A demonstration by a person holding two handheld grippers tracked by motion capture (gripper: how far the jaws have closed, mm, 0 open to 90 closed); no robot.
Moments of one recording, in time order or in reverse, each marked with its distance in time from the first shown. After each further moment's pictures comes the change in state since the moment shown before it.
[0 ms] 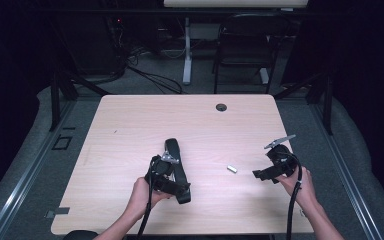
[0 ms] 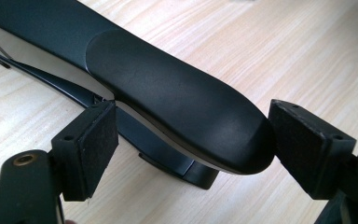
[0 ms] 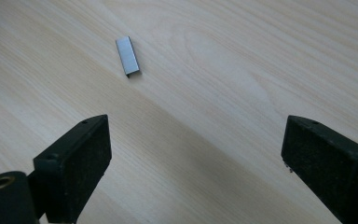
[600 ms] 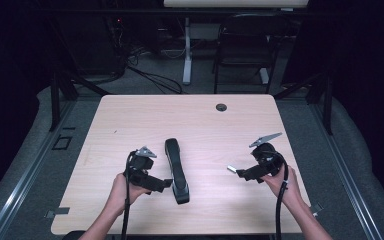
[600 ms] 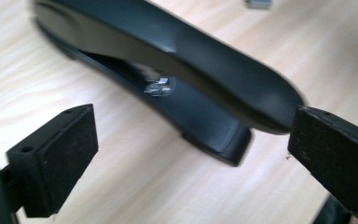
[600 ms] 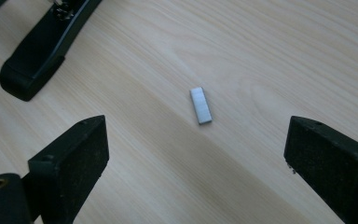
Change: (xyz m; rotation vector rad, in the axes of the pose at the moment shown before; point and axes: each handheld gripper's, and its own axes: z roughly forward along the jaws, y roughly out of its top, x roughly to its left) left arm 0.046 -0.018 -0.038 -0.066 0.006 -0.056; right arm 0.048 0.028 -0.005 -0.074 0.078 -0.043
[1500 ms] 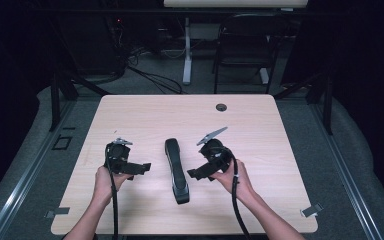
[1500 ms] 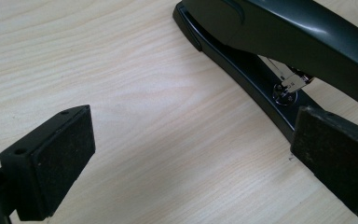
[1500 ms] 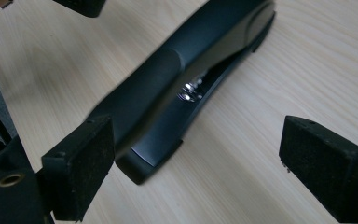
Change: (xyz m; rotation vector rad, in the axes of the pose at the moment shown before) left arm 0.067 -0.014 -0.001 -0.026 0.145 -0.176; right arm 0.102 0.078 0.050 -0.021 0.182 -0.134
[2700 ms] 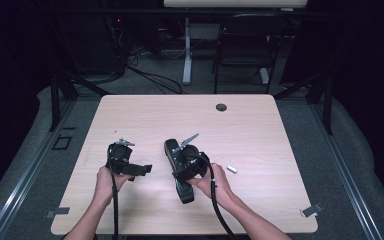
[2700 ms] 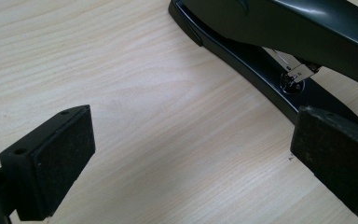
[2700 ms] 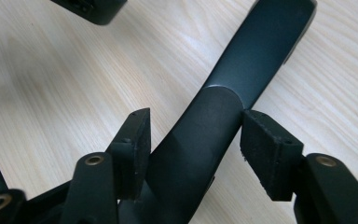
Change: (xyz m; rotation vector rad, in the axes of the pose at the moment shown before) left arm -0.002 0.000 0.004 0.026 -0.003 0.022; right arm 0.035 0.017 0.040 0.062 -0.073 -0.048
